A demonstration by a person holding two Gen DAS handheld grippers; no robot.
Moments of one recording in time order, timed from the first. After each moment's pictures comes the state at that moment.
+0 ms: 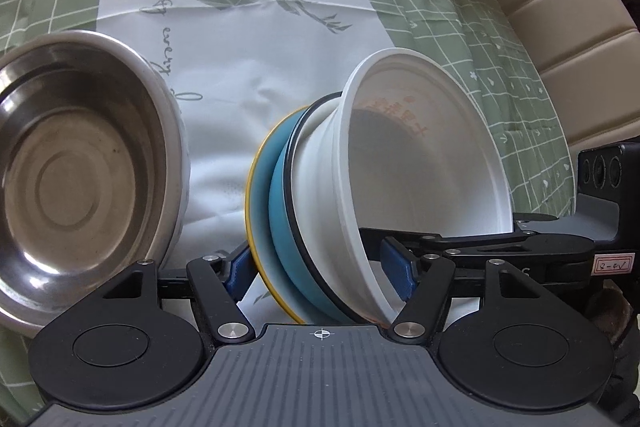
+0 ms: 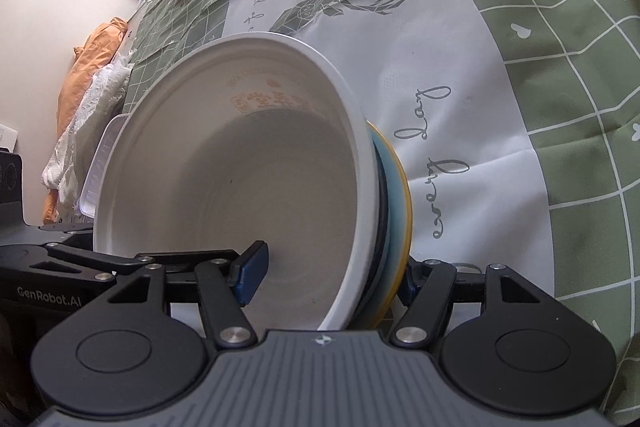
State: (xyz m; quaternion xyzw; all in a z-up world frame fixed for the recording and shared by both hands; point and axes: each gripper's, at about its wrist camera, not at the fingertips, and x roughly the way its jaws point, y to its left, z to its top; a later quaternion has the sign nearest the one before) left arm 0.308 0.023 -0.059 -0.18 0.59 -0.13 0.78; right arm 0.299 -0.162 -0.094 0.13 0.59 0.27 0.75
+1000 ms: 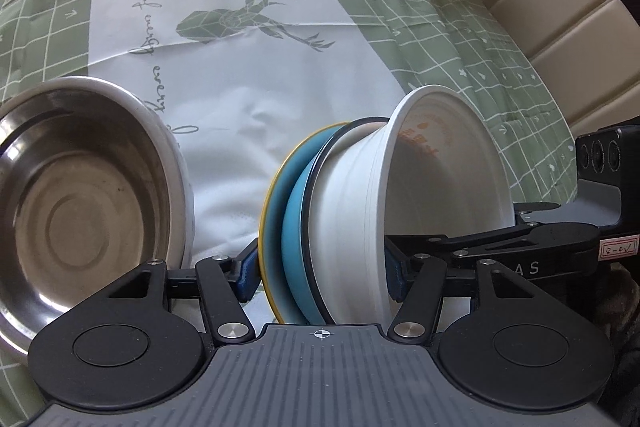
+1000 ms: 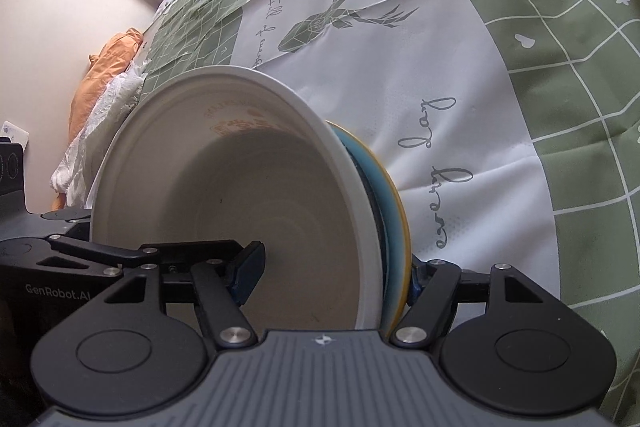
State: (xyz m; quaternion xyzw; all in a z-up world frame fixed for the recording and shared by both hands) left arm 0.300 0.018 -0.054 -0.13 0.55 -0.15 0.81; right arm 0.289 -0.164 -0.095 0.14 0.55 0.28 0.77
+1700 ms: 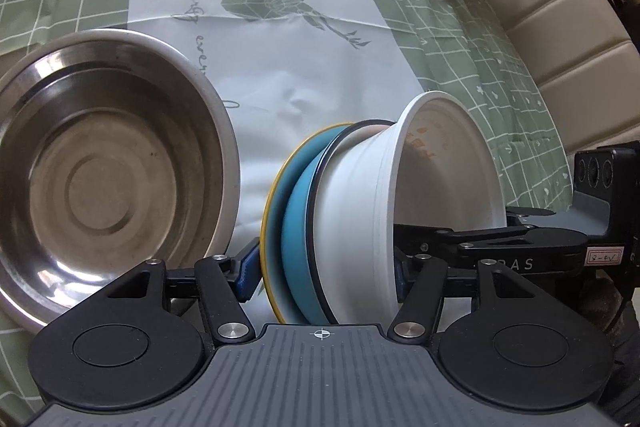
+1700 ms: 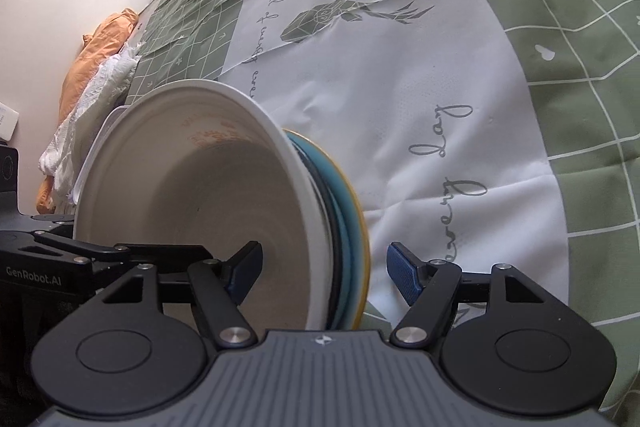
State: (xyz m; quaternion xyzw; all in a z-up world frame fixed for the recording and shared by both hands) left arm 0.298 0.054 -0.060 -0.19 0.57 -0.13 0.79; right arm 0.294 -0.156 -0.095 0.11 0.56 0.28 0.77
